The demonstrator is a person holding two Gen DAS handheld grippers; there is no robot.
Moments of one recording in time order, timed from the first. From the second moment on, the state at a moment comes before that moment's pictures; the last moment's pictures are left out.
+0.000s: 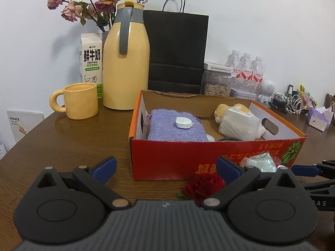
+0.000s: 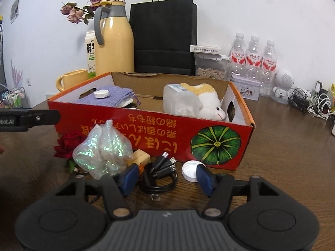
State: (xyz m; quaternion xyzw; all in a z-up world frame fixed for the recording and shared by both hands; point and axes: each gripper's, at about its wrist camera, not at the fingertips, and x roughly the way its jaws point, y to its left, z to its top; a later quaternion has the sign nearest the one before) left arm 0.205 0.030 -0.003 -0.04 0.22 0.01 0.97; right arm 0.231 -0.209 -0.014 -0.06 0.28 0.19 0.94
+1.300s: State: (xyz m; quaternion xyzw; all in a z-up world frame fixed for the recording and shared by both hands) left arm 0.226 0.010 -0.027 -0.04 0.32 -0.02 0.95; right arm 0.210 -0.210 -0.005 -0.05 0.21 0.17 0.96
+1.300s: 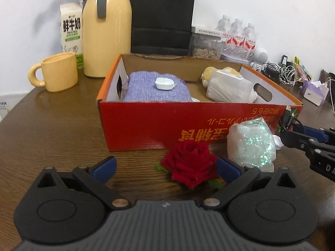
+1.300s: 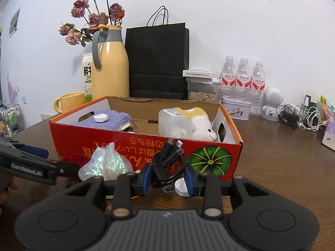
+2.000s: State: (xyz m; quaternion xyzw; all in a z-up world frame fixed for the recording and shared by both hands) left arm 0.229 -0.008 -0.029 -0.03 0.31 -0.04 0.95; right arm 0.208 -0.208 -0.005 -0.05 0.21 0.18 0.96
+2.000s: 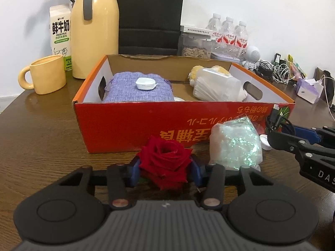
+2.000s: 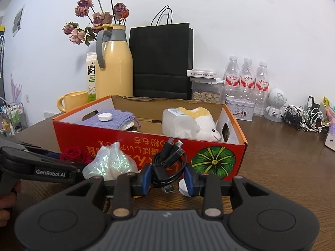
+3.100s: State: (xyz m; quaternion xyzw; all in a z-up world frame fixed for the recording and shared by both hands) left arm 0.259 -0.003 0.054 -0.04 0.17 0.00 0.99; right arm 0.255 -0.165 0.055 -0.02 0.13 0.20 0.97
